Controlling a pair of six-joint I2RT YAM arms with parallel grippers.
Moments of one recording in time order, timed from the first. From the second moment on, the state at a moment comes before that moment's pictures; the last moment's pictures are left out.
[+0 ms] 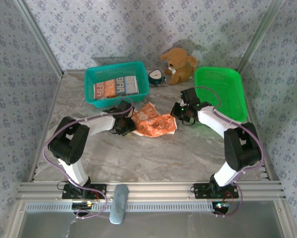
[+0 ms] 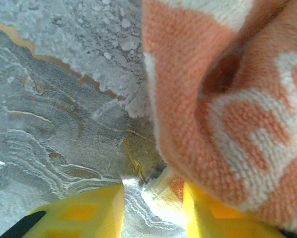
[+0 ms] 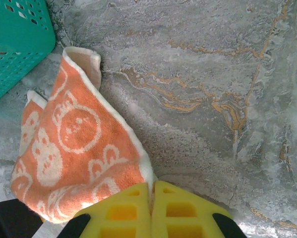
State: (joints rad) left arm -0.56 1.76 1.01 -0.43 0.10 -0.95; right arm 0.36 1.62 1.07 -0.38 -0.23 0.69
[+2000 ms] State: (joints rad) left arm -0.57 1.76 1.10 -0.53 -0.06 -0.99; right arm 0.52 1.74 1.01 -0.24 -0.09 0.48
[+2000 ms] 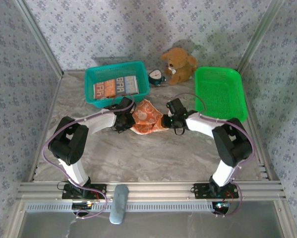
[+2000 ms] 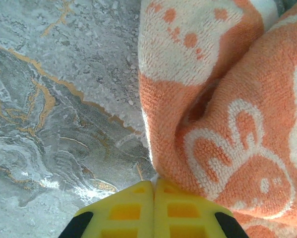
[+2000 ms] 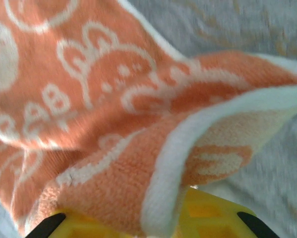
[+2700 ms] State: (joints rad) left arm -0.57 1.76 1.11 -0.54 -0.05 -0.99; right arm 0.49 1.72 0.97 -0.37 -0.07 0.47
